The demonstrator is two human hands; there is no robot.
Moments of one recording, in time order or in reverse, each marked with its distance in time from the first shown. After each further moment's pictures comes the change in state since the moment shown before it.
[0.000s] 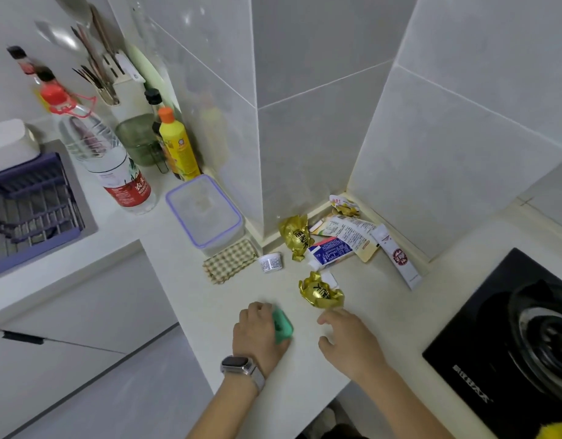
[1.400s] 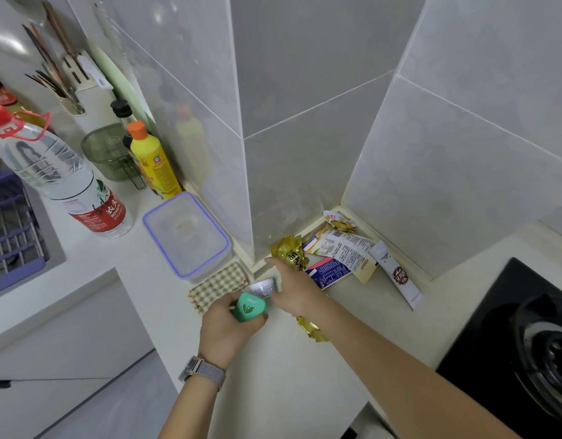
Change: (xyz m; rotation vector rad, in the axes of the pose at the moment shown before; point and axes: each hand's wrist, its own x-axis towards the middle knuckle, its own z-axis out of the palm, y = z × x) left_hand 0.062 -0.025 -0.062 -0.781 0.140 -0.181; right_hand 0.133 -0.082 -0.042 0.170 -0.167 -0.032
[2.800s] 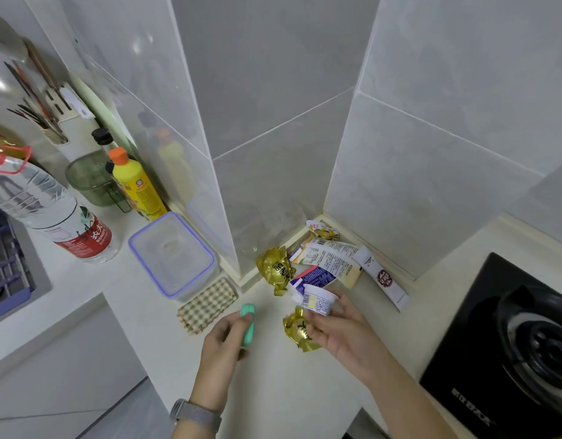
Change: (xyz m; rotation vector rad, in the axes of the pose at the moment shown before) left_hand -0.040 0.027 0.003 -0.546 -0.138 -0.101; right_hand -0.094 0.059 -0.018 1.724 0.042 0.041
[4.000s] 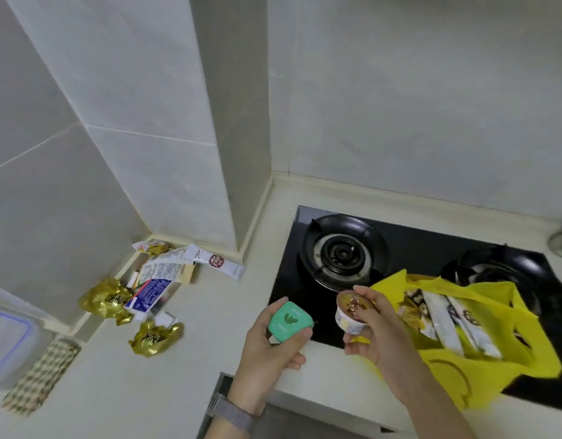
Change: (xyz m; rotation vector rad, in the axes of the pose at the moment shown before) left_hand -0.177 -0.042 0.235 0.226 -0.728 0.028; right_hand -0.285 -0.049 -0.159 -0.130 0.672 -0.471
